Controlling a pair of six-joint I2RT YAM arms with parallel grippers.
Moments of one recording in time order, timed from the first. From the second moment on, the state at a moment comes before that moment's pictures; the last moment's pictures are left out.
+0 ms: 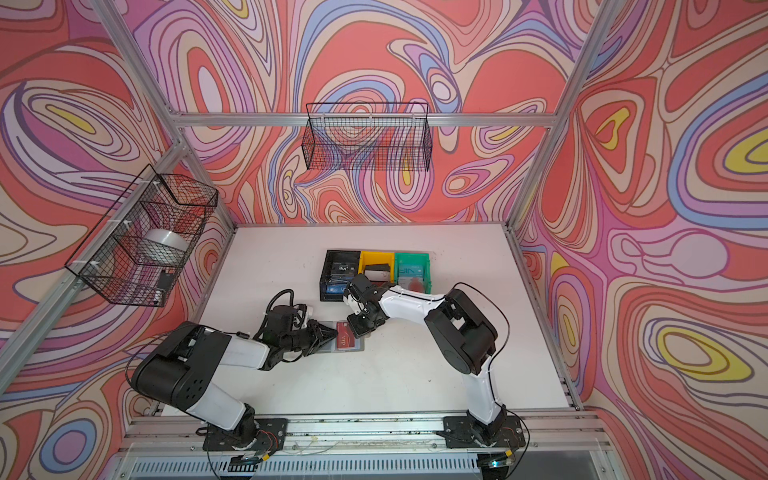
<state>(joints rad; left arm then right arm) -0.33 1.59 0.33 0.56 0.63 -1.10 0.77 1.99 1.34 -0.57 -0.27 0.25</state>
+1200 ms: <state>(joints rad) -0.34 1.60 0.33 0.57 0.62 -1.10 0.77 2.00 1.34 -0.57 -0.29 0.25</state>
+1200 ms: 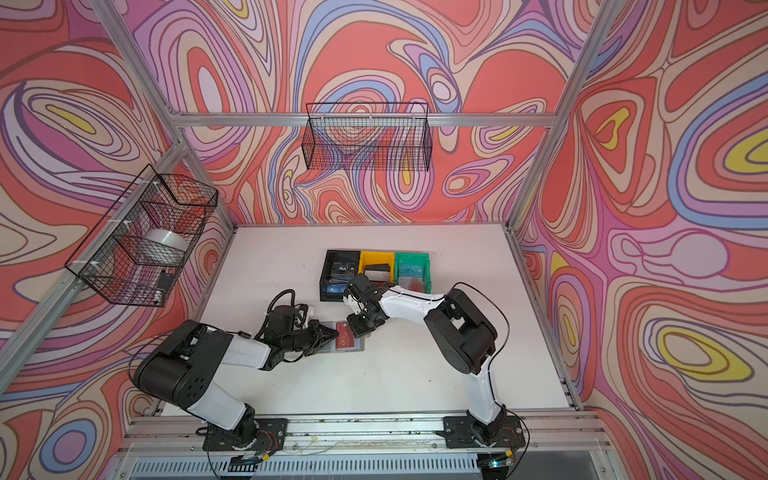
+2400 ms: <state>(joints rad) -0.27 1.51 0.30 0.47 0.65 -1.02 0.77 2.01 1.34 -0.55 -0.31 0.25</state>
